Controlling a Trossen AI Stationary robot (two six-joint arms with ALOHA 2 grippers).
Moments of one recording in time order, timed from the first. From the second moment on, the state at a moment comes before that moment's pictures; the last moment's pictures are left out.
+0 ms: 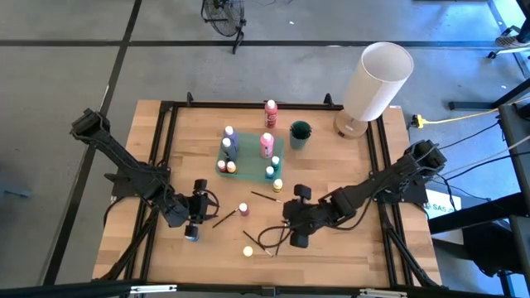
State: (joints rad) left arm -0.70 1.10 0.59 -0.29 -0.53 -0.38; right arm 0.51 1.69 1.25 -0.51 0.33 0.51
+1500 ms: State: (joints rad) left arm -0.70 1.10 0.58 -0.30 -0.53 -0.39; right arm 0.33 1.74 1.22 -0.57 0.47 0.56
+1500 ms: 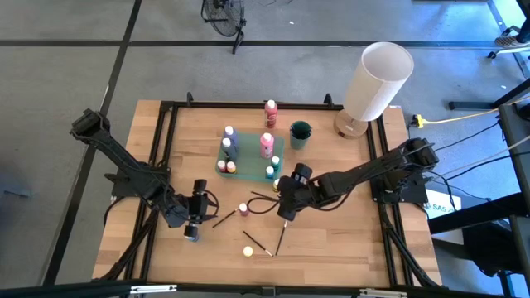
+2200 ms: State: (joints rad) left arm -0.71 1.10 0.58 -0.32 -0.52 -0.41; right arm 0.26 1.77 1.22 -0.57 0.47 0.56
